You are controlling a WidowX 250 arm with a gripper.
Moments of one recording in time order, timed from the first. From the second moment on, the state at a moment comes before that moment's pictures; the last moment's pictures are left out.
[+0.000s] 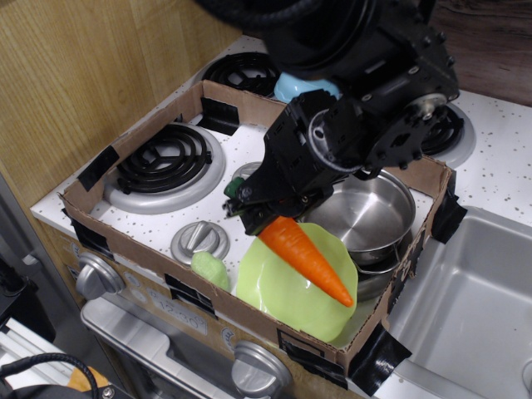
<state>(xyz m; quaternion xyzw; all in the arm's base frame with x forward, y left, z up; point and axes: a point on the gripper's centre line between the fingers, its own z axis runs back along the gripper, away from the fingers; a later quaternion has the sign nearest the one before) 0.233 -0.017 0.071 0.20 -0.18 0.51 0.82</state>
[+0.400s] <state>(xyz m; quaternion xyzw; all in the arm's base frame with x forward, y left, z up) 0.228 -0.023 0.062 0.16 -0.18 0.52 0.82</state>
